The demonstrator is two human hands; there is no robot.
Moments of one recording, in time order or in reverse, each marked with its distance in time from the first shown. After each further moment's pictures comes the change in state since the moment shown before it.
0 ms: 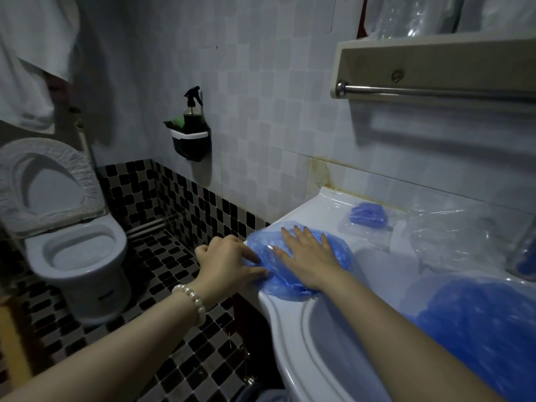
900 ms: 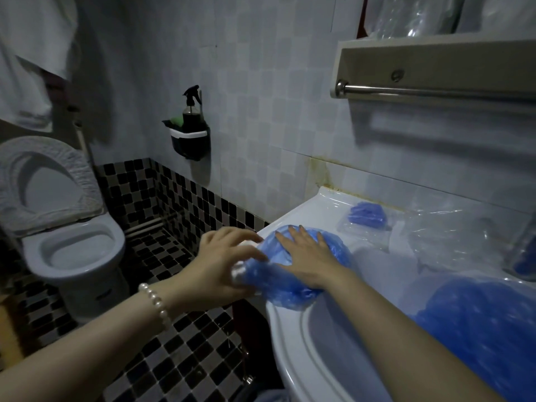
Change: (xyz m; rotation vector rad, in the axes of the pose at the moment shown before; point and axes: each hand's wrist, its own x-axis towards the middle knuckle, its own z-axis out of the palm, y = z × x) left_hand -0.009 -0.024 -0.026 0.014 -0.093 0.555; right_hand 0.006 0.007 0.003 -0.052 -0.026 -0.103
